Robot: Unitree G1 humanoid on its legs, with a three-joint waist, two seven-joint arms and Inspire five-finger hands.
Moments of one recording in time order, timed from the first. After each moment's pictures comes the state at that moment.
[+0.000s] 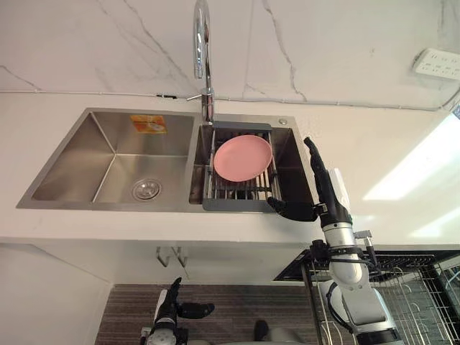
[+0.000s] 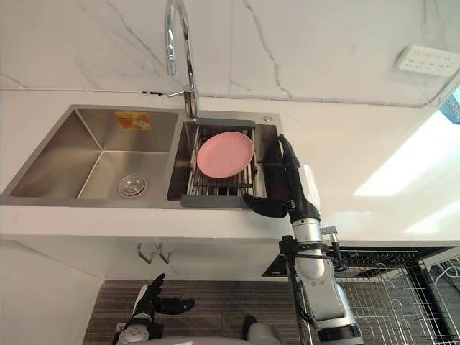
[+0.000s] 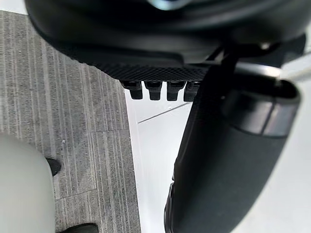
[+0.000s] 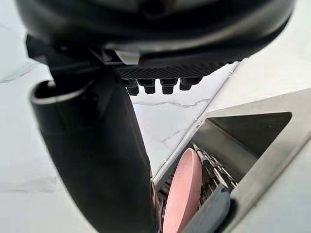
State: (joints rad) left arm 0.10 0.11 -0.12 0.95 0.02 -0.18 0.19; right arm 0.07 -0.26 0.07 -0.13 -0.34 -0.17 -0.17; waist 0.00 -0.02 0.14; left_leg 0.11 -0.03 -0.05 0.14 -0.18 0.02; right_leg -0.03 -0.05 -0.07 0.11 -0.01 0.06
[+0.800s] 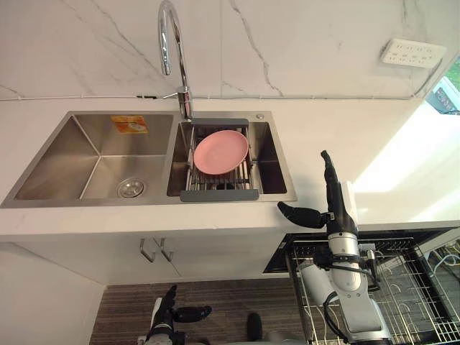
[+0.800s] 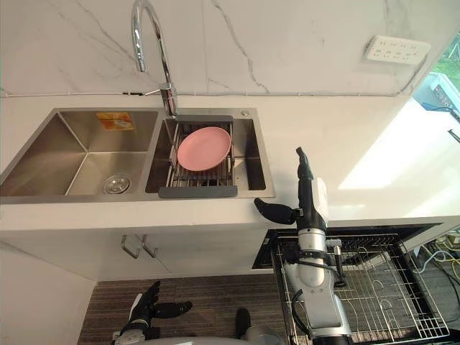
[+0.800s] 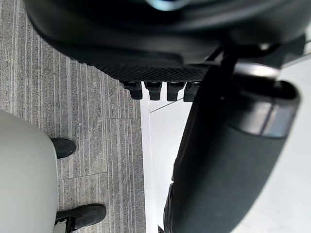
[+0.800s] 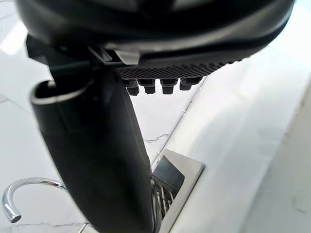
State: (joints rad) left arm 0.11 0.09 -0.03 0.98 -0.02 -0.18 0.15; right arm 0.12 -0.16 0.01 -0.13 -0.38 -0.13 -0.24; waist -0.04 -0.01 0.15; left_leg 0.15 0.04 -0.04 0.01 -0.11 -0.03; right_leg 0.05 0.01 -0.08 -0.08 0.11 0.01
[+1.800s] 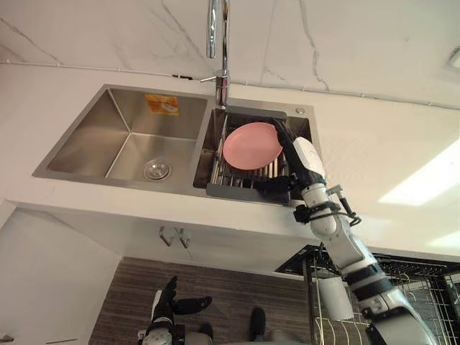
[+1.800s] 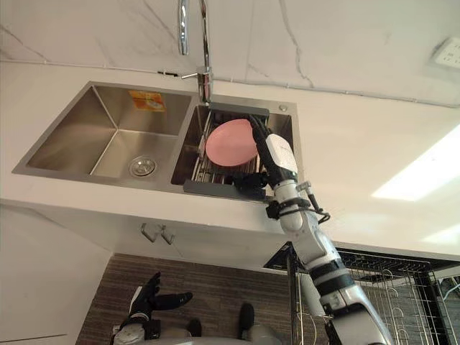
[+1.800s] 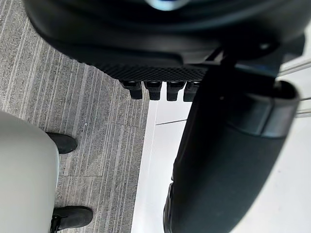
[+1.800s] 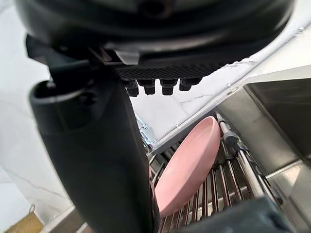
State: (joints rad) left arm 0.12 0.09 -0.03 0.90 -0.06 -0.19 0.14; right arm -0.41 -0.39 0.25 0.25 -0.47 -0.11 -0.22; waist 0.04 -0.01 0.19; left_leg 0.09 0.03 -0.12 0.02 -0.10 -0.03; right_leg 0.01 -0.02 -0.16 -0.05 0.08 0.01
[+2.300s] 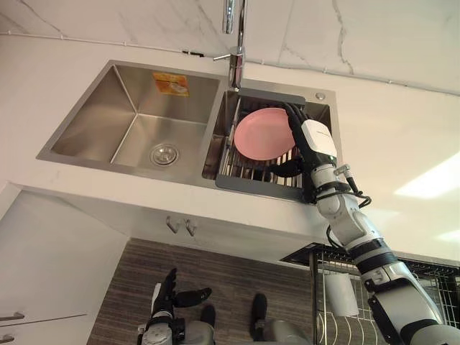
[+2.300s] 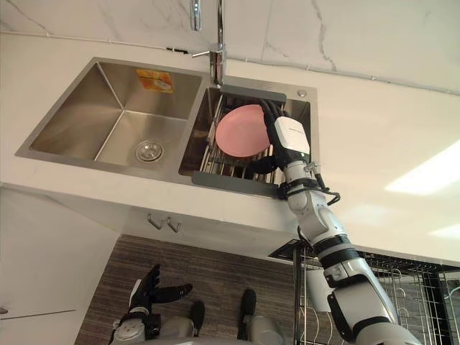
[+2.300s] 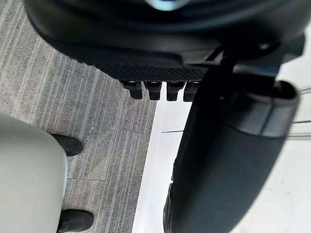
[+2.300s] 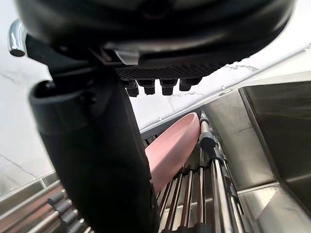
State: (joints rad) left arm 0.12 0.09 -0.03 0.86 -0.08 -0.20 0.15; right arm -0.57 -0.44 0.25 0.43 -0.59 -0.06 -0.26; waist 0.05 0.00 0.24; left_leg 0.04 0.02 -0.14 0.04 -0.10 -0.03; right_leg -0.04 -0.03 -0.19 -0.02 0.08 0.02
